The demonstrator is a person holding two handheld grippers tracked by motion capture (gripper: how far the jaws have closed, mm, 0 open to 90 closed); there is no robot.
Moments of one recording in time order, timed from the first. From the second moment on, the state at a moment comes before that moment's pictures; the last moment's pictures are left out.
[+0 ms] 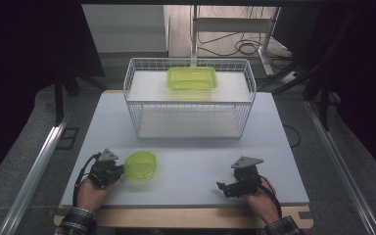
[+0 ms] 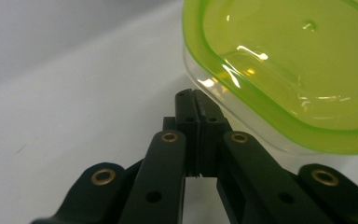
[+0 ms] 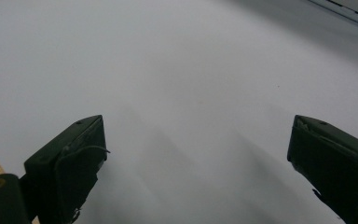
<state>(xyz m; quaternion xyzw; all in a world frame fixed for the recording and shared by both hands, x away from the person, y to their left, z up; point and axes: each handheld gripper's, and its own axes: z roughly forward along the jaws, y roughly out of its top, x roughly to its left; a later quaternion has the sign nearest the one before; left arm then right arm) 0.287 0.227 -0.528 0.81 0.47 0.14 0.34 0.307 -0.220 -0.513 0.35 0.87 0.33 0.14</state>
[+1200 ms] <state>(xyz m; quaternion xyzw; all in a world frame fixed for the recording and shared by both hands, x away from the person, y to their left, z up) 0.291 0.129 -0.528 0.86 0.37 0.09 0.35 0.306 -0.218 -0.516 0.34 0.87 0.33 0.14</state>
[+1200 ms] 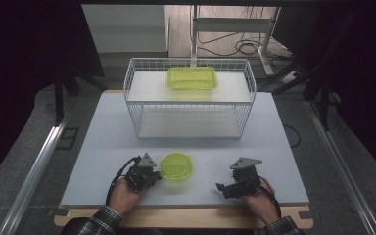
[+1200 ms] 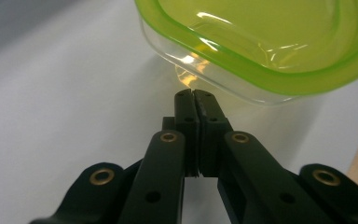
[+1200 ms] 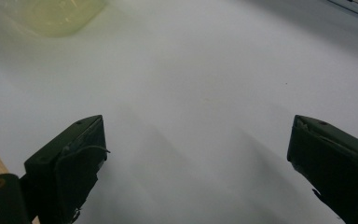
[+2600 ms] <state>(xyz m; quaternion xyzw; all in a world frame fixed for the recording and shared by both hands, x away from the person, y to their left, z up) 0.240 0.174 -0.522 0.83 0.37 0.18 0.37 0.306 -0.220 -0.513 0.34 0.86 0.35 0.13</state>
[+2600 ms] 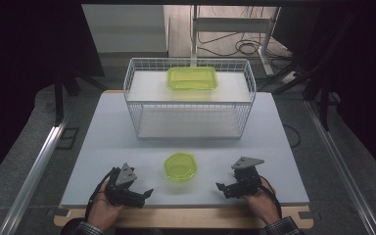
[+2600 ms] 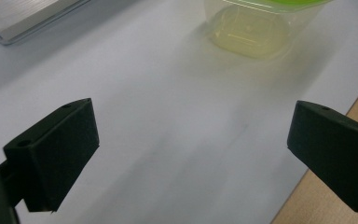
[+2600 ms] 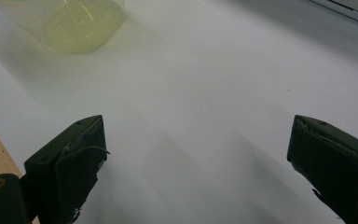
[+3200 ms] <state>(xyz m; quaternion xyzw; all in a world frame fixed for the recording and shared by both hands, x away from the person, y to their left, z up) 0.238 0.178 -0.528 0.84 0.36 0.19 0.37 0.306 -0.220 -0.511 0.33 0.86 0.37 0.13</state>
